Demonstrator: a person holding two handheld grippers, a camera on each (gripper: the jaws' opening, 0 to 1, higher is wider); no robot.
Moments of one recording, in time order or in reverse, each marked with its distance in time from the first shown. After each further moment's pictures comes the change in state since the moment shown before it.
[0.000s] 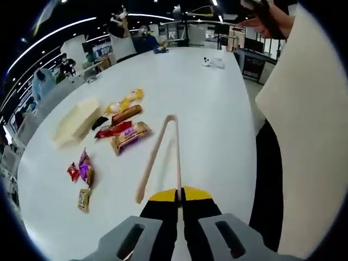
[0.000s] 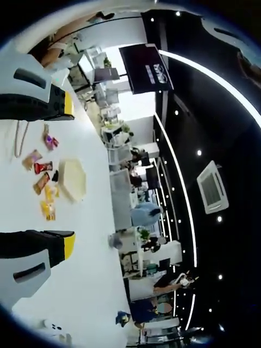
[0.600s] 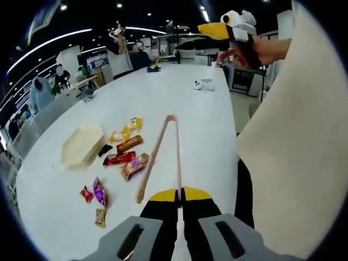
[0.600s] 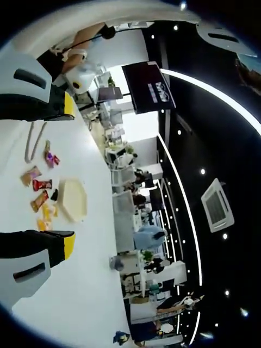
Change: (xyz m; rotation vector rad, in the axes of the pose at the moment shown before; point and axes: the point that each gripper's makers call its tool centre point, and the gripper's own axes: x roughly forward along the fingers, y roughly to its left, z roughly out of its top) left arm -0.053 0.000 0.054 0.014 -0.122 -0.079; right arm 0.020 0.032 0.001 -0.008 0.034 0.200
